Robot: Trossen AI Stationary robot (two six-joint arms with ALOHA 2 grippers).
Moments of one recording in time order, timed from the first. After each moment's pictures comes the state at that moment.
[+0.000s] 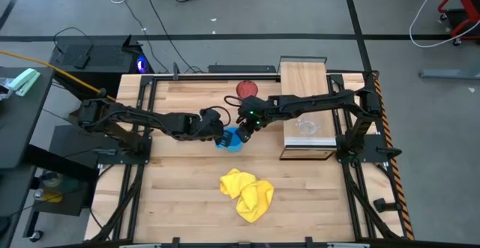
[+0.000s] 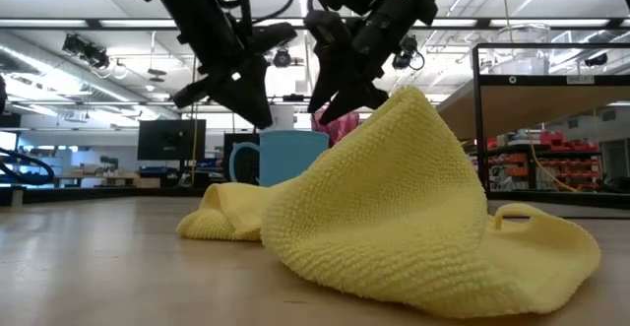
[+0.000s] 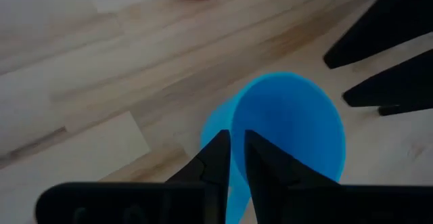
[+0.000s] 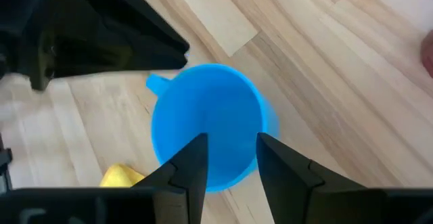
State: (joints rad) left arm -0.02 1.52 0.99 -0.42 -0.37 -1.02; right arm -0.13 1.77 1.32 -0.45 -0.09 0.62
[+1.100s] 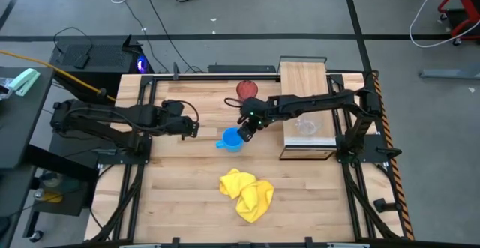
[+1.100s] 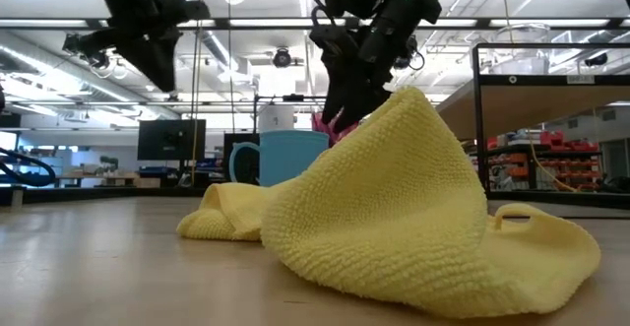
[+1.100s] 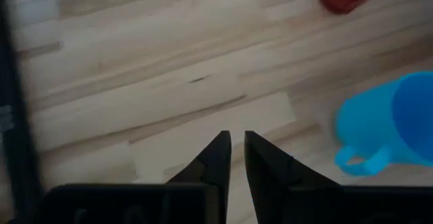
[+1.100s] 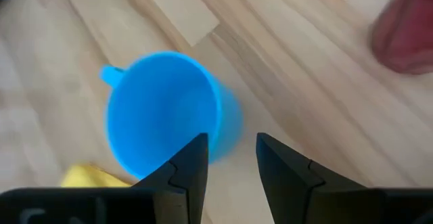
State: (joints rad) left arm -0.05 1.16 0.99 -1.08 -0.53 -1.22; right arm -0.13 1.77 1.32 -0.53 -0.01 0.61
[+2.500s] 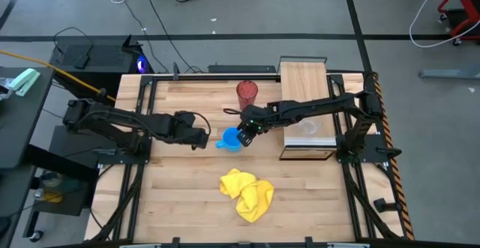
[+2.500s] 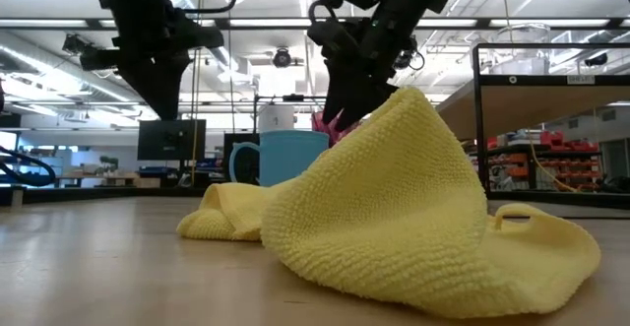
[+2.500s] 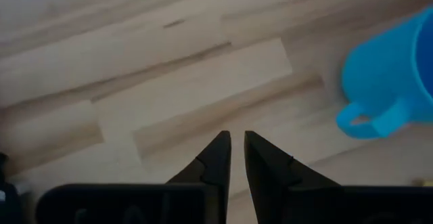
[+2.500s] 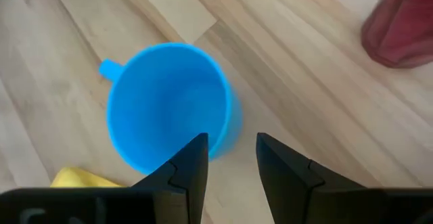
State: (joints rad) left arm -0.11 1.36 0.99 -1.00 -0.41 -1.30; right arm -0.06 1.77 1.32 -0.55 0.10 0.66
